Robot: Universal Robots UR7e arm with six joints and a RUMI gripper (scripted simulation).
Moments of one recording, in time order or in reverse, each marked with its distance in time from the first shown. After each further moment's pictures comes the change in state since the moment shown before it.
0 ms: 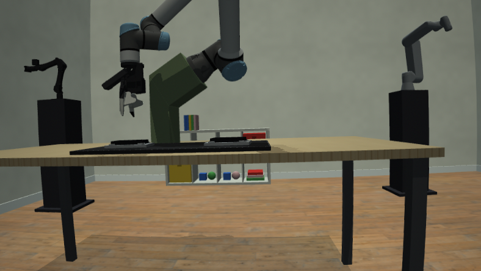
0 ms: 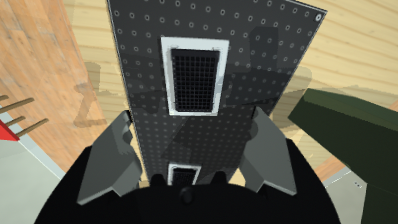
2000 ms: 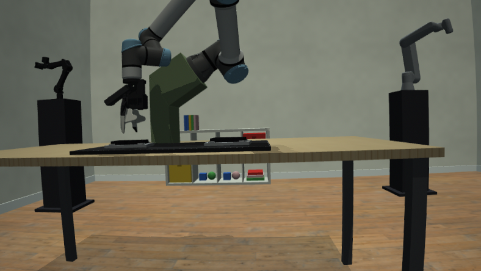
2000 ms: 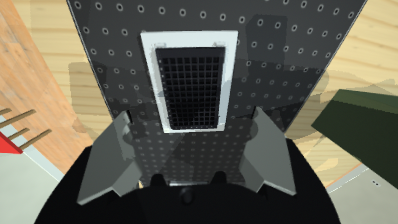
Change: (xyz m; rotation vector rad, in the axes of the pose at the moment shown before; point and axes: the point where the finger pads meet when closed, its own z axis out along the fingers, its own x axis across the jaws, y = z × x) arm 0.003 0.004 0.063 0.008 0.000 0.059
